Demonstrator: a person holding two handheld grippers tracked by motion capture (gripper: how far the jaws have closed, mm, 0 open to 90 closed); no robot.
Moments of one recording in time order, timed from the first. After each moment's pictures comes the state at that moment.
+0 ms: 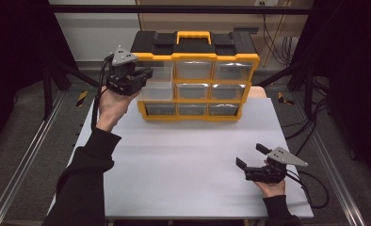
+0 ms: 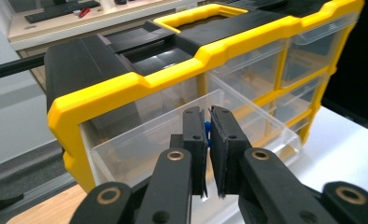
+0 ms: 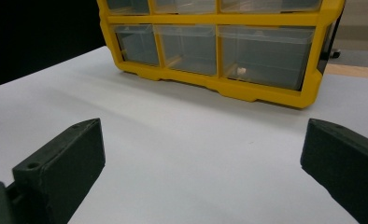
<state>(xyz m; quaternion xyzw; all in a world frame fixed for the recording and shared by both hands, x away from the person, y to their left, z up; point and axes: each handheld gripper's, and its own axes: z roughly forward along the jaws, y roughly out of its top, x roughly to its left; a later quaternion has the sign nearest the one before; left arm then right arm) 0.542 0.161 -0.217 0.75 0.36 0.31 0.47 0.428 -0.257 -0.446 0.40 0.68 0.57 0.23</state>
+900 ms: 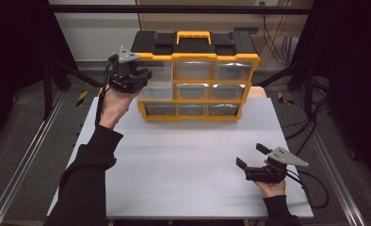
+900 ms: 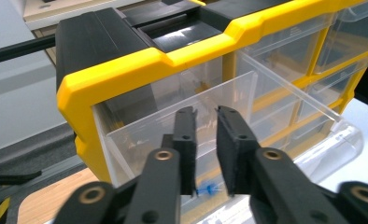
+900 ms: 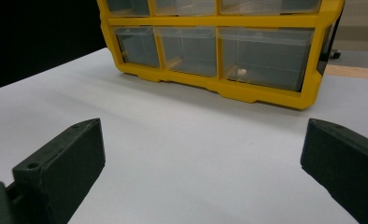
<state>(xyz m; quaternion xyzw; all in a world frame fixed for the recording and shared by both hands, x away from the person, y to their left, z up) 0.557 0.162 -0.226 0.75 0.39 0.32 0.43 0.428 -0.258 -0.446 0.40 0.68 0.57 0.24</state>
